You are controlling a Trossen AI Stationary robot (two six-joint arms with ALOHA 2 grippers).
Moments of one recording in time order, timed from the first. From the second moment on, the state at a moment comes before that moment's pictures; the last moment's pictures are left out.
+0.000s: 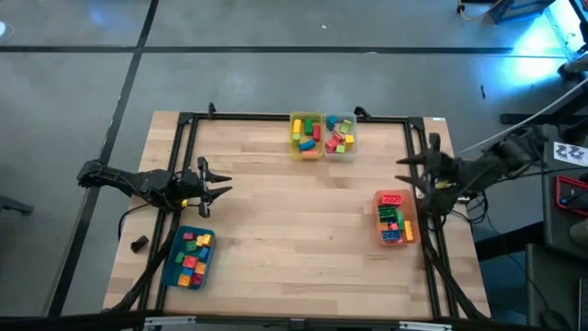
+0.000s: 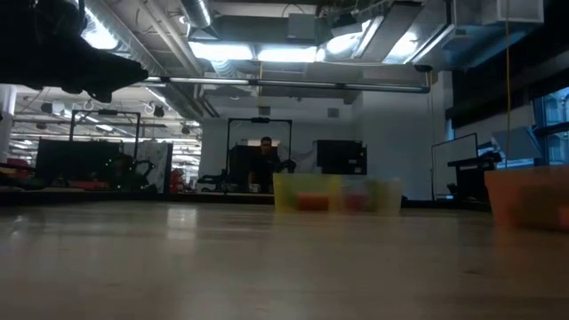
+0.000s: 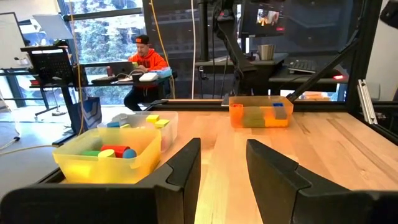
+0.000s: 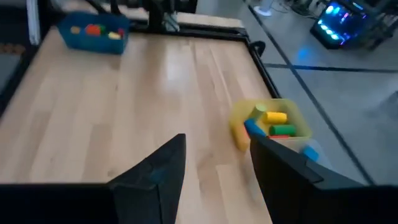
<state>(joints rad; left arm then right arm) -0.23 0.03 0.01 0.06 -0.43 0.08 0.59 0.79 1.26 -1.14 0.69 0.28</state>
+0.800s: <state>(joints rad) -0.23 0.03 0.01 0.06 -0.43 0.08 0.01 0.60 0.52 -0.18 0.09 -0.06</state>
